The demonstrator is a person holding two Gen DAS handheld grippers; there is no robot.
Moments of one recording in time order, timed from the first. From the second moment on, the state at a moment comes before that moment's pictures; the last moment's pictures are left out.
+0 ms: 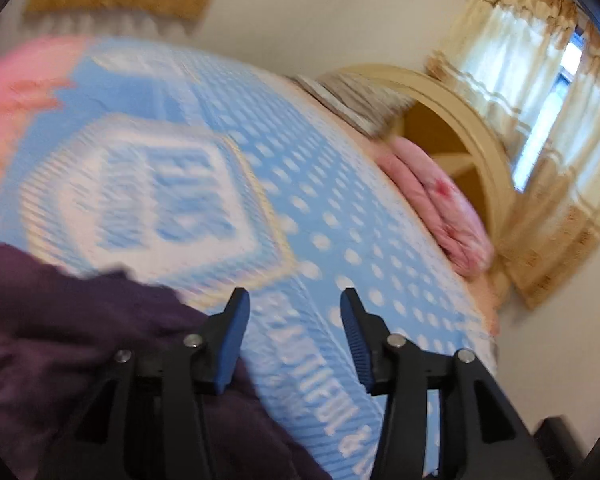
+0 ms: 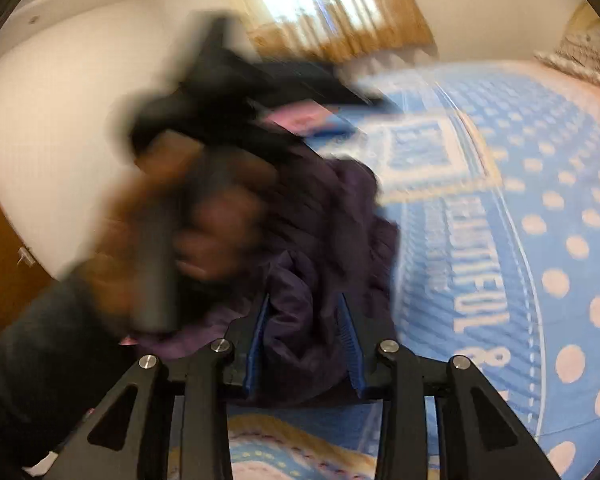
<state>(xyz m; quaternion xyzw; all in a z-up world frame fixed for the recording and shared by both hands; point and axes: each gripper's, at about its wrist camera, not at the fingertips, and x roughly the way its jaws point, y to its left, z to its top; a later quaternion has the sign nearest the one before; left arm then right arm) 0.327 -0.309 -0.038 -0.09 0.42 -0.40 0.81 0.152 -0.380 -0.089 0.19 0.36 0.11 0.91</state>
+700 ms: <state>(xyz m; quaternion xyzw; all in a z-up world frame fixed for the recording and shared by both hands) 0.260 -0.161 -0.072 -0.03 0.34 -0.26 0.90 0.245 -0.386 -0.035 0.17 0.38 0.11 0.90</state>
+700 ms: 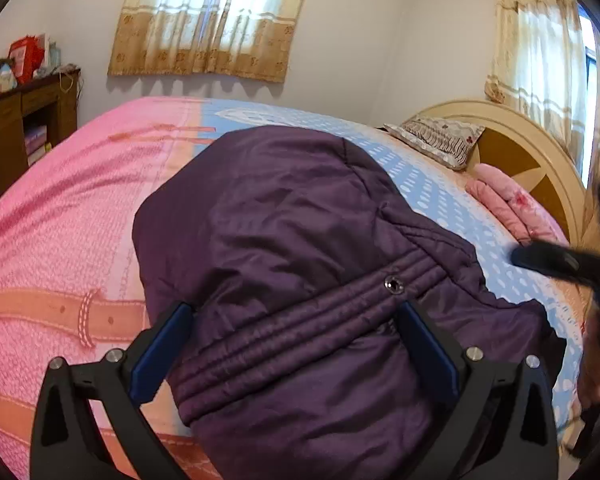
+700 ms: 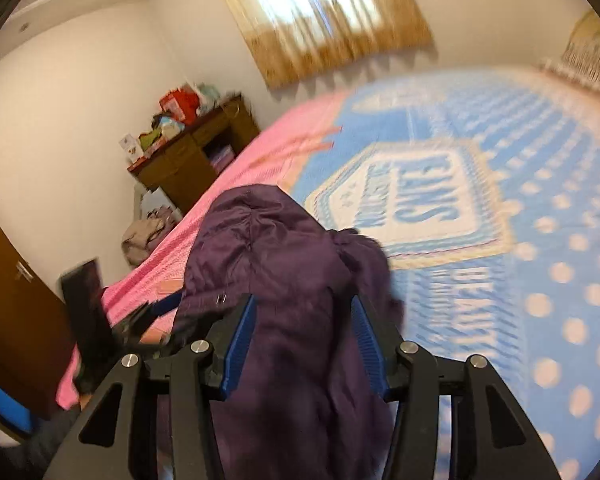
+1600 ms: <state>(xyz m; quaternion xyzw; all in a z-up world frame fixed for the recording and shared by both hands) 0.256 -0.248 -0.076 0.11 0.33 -0.20 0.91 0.249 -0.416 -0.131 0.17 0.38 0.04 0.91</state>
